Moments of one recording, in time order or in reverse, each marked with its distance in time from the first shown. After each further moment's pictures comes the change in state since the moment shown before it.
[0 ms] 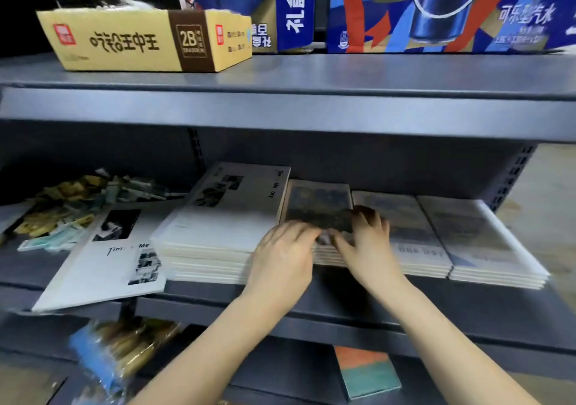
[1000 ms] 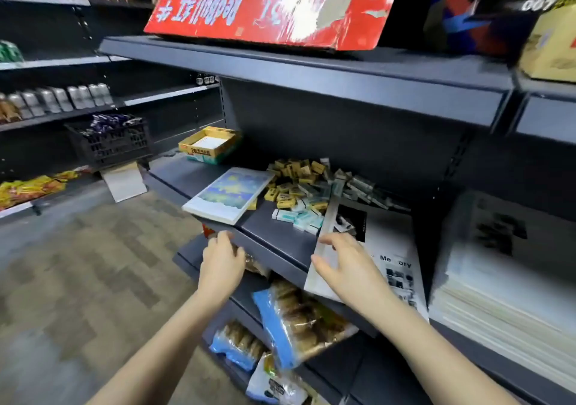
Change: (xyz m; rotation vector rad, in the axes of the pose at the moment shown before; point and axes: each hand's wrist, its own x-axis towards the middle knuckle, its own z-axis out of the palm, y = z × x) left_hand -0.206 -0.382 -0.212 0.103 0.108 -1.173; right_hand -0.019 -0.356 0.217 0.230 -0.490 -0.471
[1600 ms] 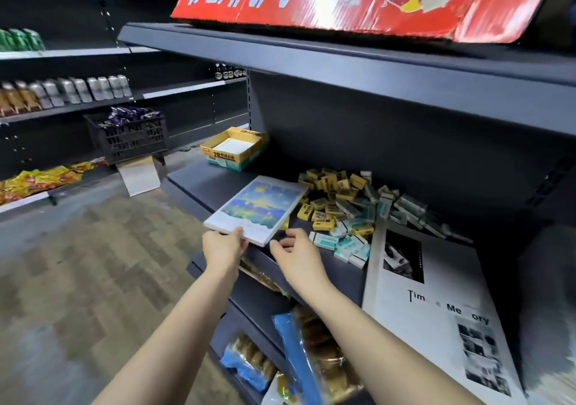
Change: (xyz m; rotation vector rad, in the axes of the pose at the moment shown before) left_hand 0.115 -0.024 -0.007 -1.043 0.139 -0.524; right_hand 0.128 -0.070 0.114 0.508 -0.071 0.229
